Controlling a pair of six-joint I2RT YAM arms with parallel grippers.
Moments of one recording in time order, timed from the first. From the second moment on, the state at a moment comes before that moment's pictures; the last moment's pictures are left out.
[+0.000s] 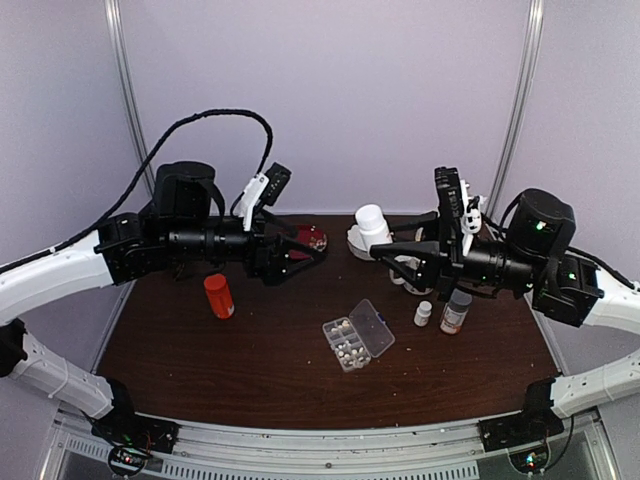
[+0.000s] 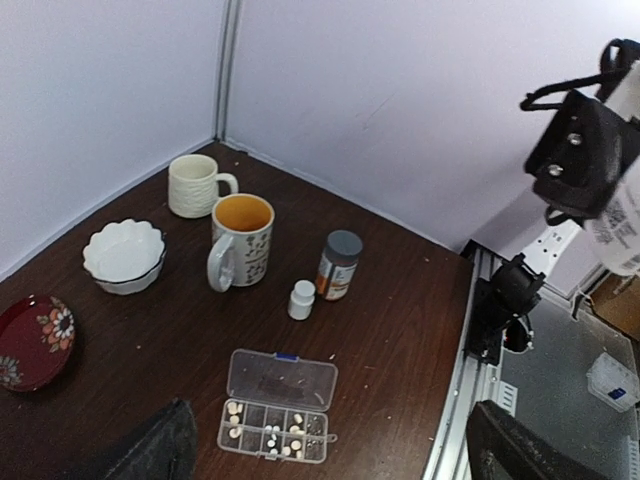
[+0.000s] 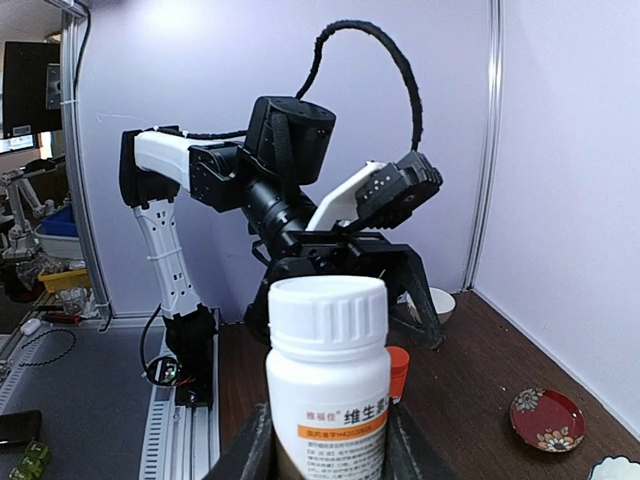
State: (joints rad) left arm -0.97 1.27 1.21 -0.24 0.26 -0.16; right arm 1.05 0.98 0.94 0.11 -0.27 -0.02
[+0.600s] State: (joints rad) left arm -0.99 1.32 1.40 -0.19 0.46 -0.23; right arm 1.08 1.09 1.04 -0.09 -0.21 -0.09
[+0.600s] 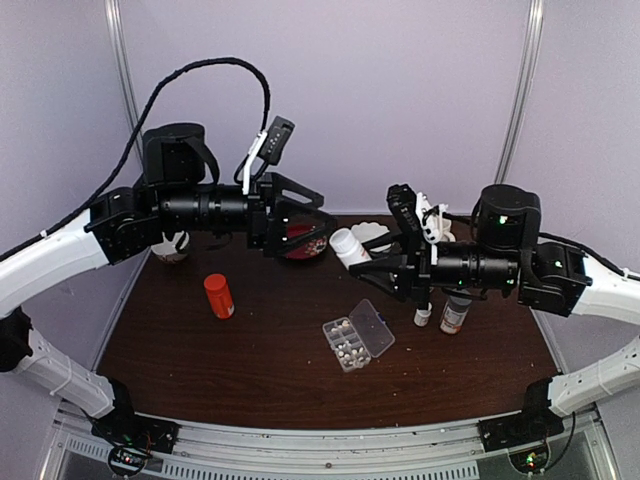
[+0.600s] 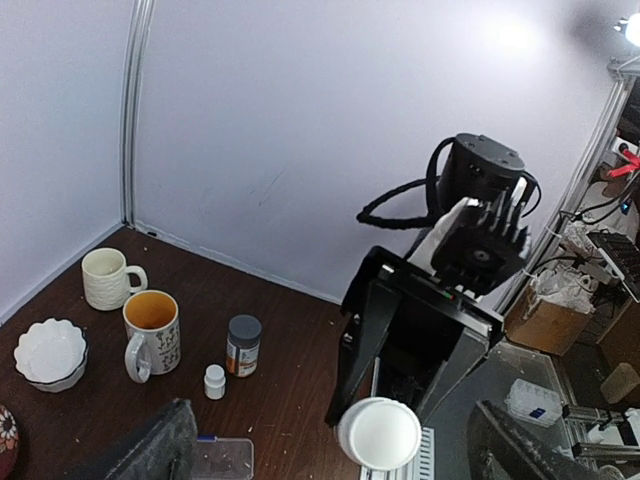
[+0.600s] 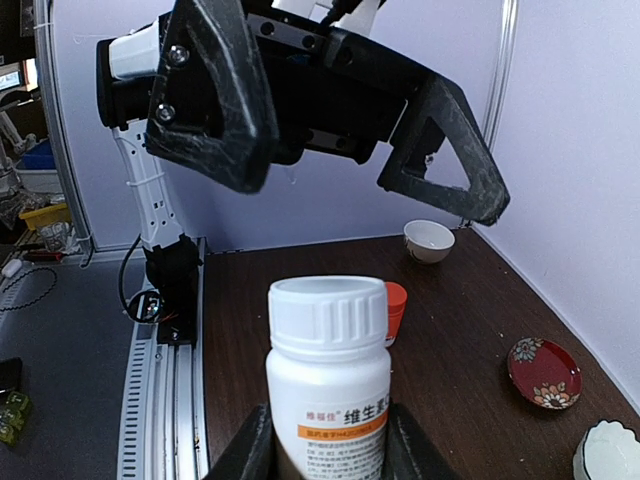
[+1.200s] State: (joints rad) left arm -1.04 1.37 1.40 -0.26 0.37 -0.22; right arm 1.10 1.11 1.07 -0.10 -0.20 -0.11
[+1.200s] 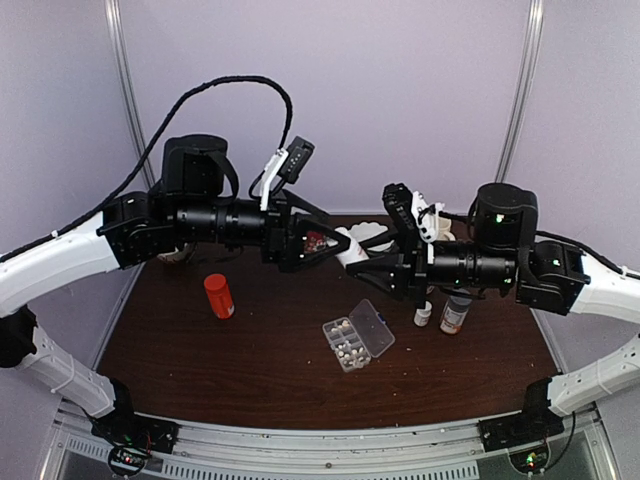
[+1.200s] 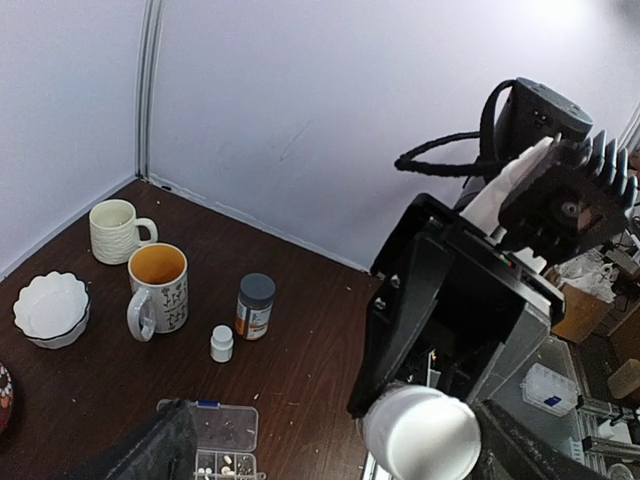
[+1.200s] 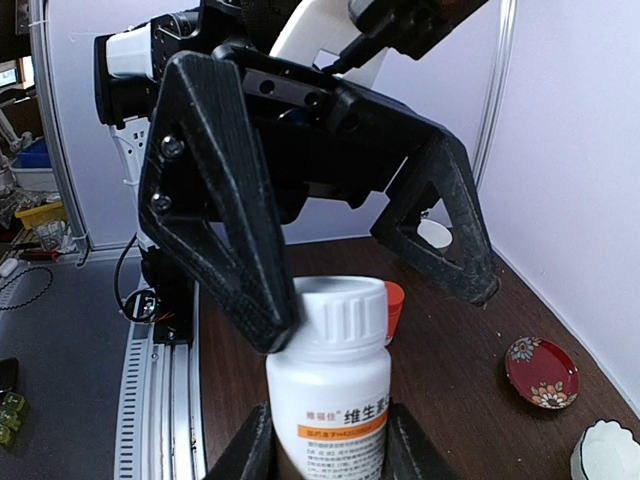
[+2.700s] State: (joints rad) left arm -0.99 1.37 1.40 -0.32 0.49 -0.32; right arm 1.13 1.16 1.11 -0.19 -0.09 -0.18
